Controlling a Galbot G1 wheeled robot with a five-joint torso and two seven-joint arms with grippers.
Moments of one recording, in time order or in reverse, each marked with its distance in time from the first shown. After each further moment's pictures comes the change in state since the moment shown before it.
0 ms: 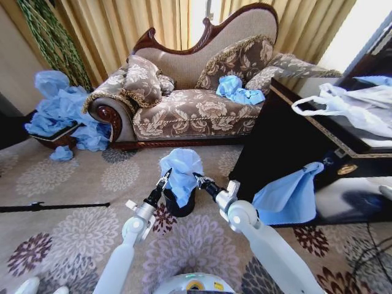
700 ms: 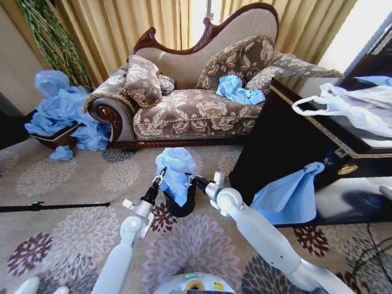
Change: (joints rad) left arm 0.021 -0.010 -0.024 -0.041 -0.029 -0.007 -0.027; right arm 0.256 0.050 -0.149 -0.212 0.153 -0.085 -0.029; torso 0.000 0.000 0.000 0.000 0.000
